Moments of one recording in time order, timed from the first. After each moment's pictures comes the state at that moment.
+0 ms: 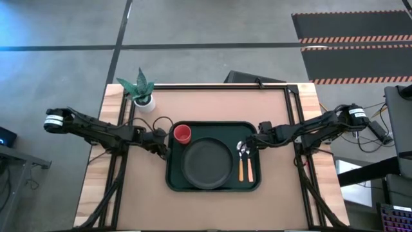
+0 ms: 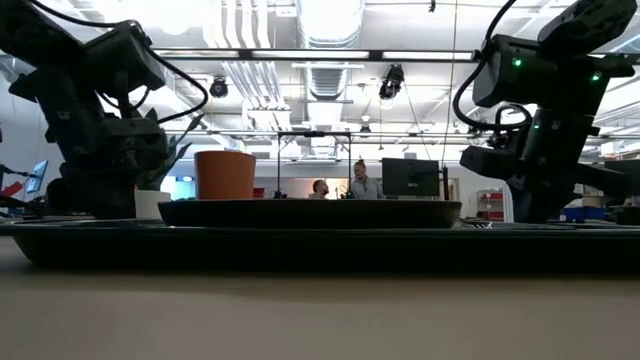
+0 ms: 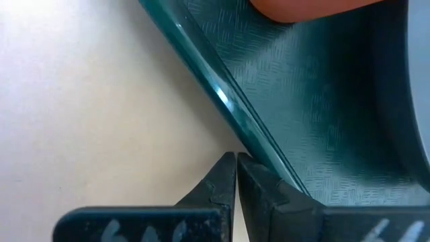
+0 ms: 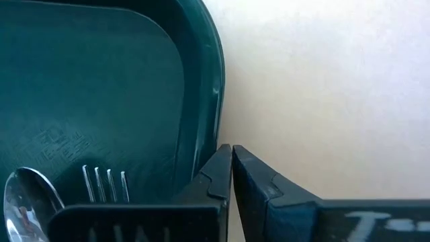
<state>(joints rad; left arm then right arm) -0.01 1.10 0.34 -0.24 -0.01 -0.98 0.06 1.37 0.57 -0.57 0.33 1.48</state>
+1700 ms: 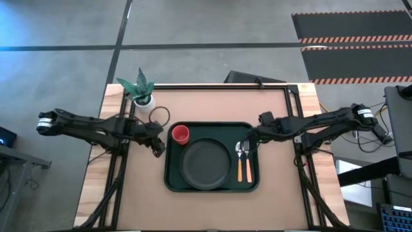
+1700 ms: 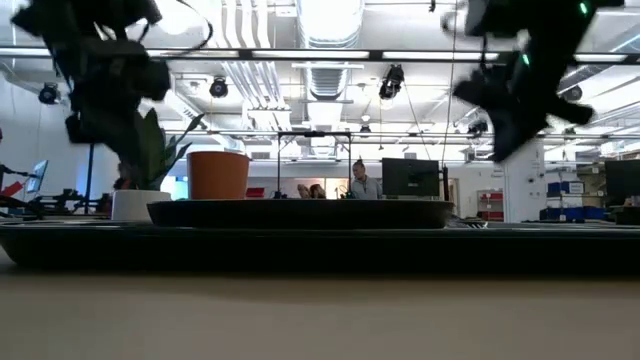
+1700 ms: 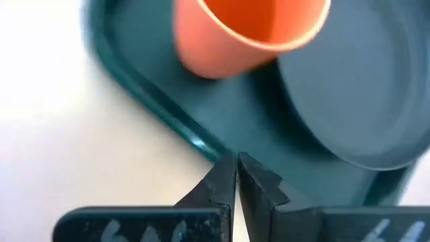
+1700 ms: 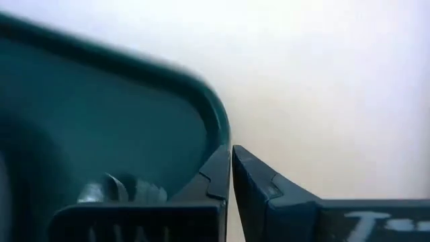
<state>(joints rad) -0.02 0.91 0.58 -0.66 -0.04 -0.77 0.06 1.25 0.81 -0.92 0.49 1.25</state>
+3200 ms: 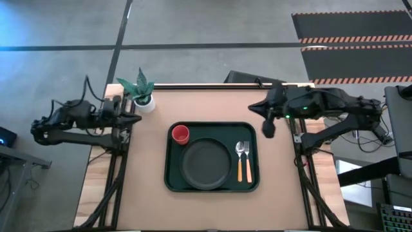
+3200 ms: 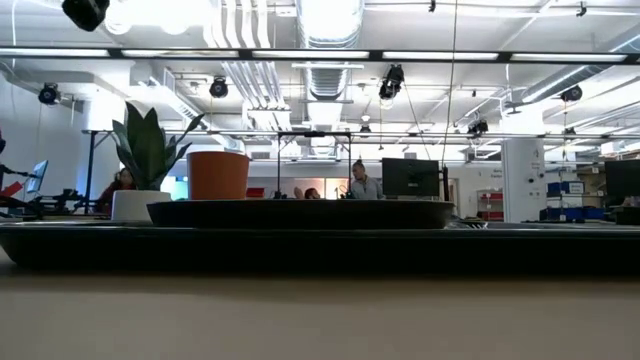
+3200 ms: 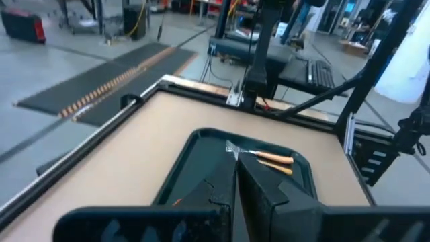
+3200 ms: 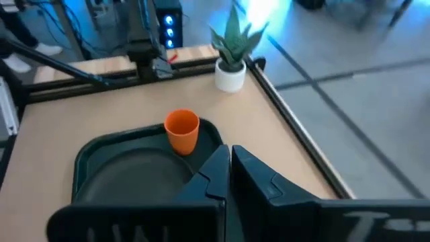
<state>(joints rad) -0.02 0.40 0.87 -0.71 -0.18 -0.22 0.10 1.20 1.61 -0.92 0.33 0.17</state>
